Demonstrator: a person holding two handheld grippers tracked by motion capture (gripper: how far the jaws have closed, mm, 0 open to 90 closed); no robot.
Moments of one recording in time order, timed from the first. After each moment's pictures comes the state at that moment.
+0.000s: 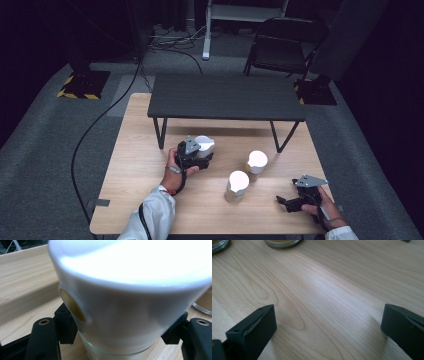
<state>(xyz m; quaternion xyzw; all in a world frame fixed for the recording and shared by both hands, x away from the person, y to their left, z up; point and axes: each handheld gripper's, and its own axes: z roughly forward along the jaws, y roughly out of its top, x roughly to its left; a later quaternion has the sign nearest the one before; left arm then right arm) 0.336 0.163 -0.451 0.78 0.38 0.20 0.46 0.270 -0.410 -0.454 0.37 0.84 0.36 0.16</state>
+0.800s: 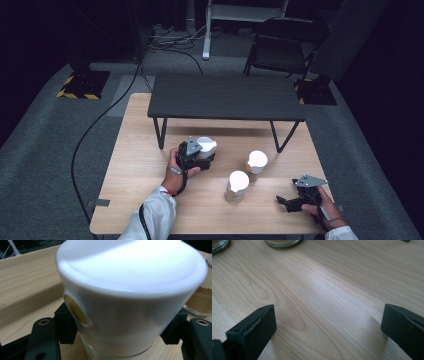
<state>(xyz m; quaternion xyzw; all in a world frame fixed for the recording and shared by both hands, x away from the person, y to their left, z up) 0.331 0.161 -0.445 0.78 0.37 0.20 0.47 0.270 -0.410 -0.454 0.37 0.84 0.36 0.16</state>
